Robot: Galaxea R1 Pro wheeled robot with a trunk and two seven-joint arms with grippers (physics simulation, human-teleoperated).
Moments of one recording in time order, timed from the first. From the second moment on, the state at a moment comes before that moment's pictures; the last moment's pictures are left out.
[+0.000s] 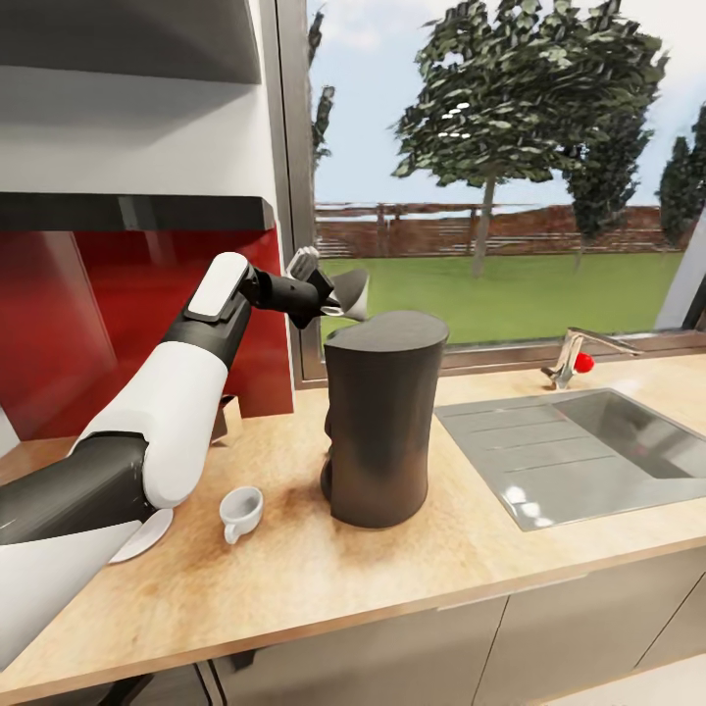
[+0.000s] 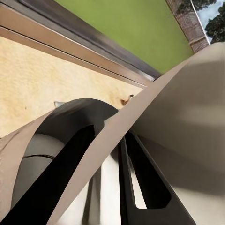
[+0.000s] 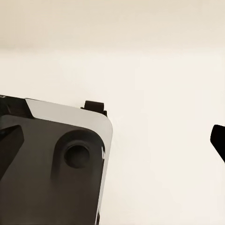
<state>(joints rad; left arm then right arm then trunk) -1.49 -0.17 0.08 -0.64 1.19 0.91 0.52 -0.16 -0.06 0.15 0.00 0.02 -0.16 0.00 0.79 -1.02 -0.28</state>
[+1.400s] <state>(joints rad) -1.49 -0.17 0.07 -0.64 1.19 0.91 0.52 -0.16 -0.06 0.15 0.00 0.02 -0.16 0.00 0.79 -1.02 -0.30</state>
